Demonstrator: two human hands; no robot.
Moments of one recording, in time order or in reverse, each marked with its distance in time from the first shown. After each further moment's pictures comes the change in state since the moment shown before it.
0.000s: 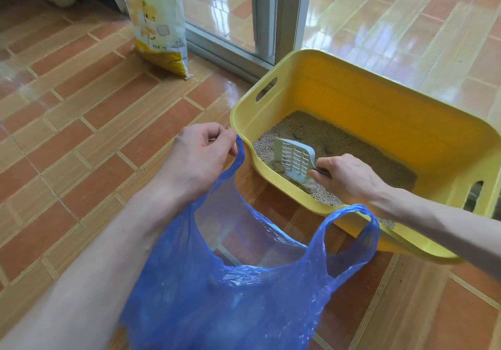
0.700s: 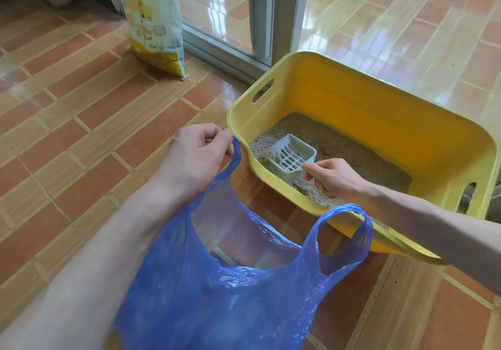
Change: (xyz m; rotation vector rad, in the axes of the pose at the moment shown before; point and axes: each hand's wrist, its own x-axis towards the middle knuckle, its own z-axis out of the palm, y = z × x) left_hand 0.003 -0.004 0.001 -0.009 0.009 0.006; right_hand 0.010 -0.005 0.011 0.842 -0.131 0.443
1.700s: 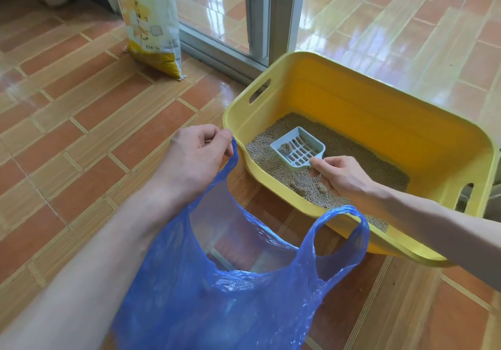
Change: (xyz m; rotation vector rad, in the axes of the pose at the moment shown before) left_hand 0.003 0.000 0.007 -0.019 -0.008 -0.013; right_hand -0.007 0.005 -0.013 0.104 0.079 -0.045
